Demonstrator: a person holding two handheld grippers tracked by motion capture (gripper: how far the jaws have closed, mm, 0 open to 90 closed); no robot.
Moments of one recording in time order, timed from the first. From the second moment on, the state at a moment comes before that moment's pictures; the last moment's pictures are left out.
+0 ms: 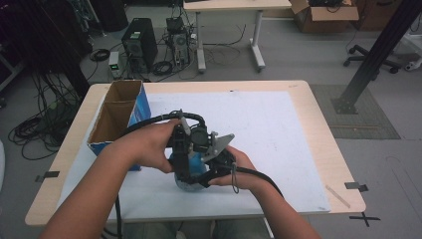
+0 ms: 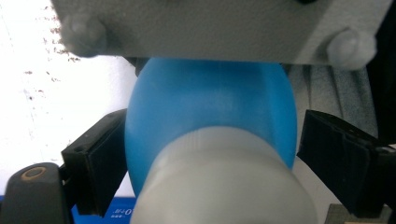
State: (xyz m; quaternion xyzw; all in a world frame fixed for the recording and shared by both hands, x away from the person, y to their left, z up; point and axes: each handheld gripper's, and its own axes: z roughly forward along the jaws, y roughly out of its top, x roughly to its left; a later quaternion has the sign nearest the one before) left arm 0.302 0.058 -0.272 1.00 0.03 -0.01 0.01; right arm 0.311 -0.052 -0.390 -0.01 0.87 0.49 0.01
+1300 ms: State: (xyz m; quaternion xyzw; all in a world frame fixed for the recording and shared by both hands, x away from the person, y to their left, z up) left arm 0.299 0.057 -0.266 1.00 0.00 0.03 0.01; right arm 0.307 -0.050 -0.384 -0.01 0.86 0.50 0.01
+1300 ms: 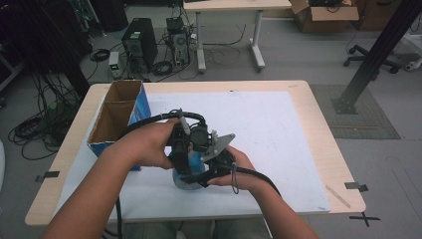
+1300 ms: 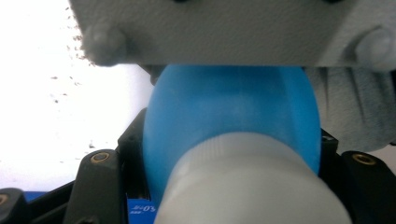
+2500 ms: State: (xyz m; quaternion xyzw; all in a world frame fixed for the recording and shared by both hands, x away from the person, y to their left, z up) left arm 0.296 0.044 -0.250 1.00 0.00 0.04 -0.02; right arm 0.306 -0.071 -0.383 0.02 0.83 0.55 0.00
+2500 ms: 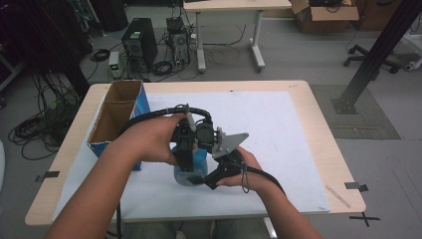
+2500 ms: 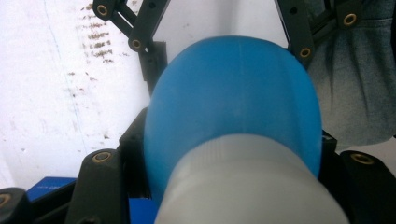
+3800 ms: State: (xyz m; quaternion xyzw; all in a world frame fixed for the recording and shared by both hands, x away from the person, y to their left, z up) left arm 0.328 0.050 -0.215 0.99 0.16 0.01 -0.04; right arm 0.333 -0.160 -0.345 0.04 0.86 0.51 0.03
